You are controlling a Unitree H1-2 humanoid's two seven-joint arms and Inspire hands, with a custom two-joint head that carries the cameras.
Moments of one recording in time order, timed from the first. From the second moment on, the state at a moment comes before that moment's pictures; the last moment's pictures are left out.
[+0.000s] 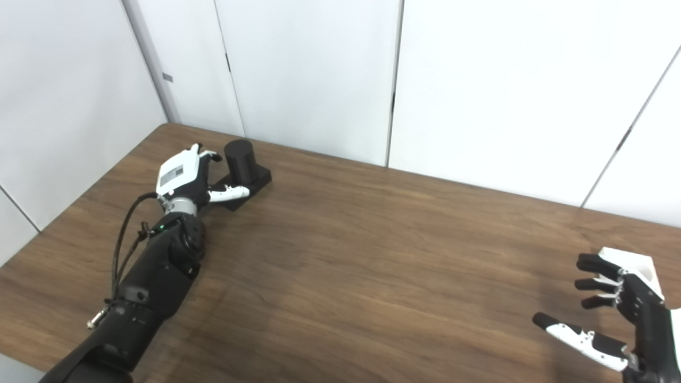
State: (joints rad) left arm -0.40 0.40 0.00 0.32 0.78 0.47 0.08; right arm 0.04 -0.19 -0.10 -0.29 -0.24 -0.01 -0.04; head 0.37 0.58
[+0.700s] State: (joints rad) left arm -0.39 0.41 0.00 0.27 0.89 0.47 -0.10; right arm 0.04 -0.19 -0.10 -0.31 -0.24 0.00 -0.04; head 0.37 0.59
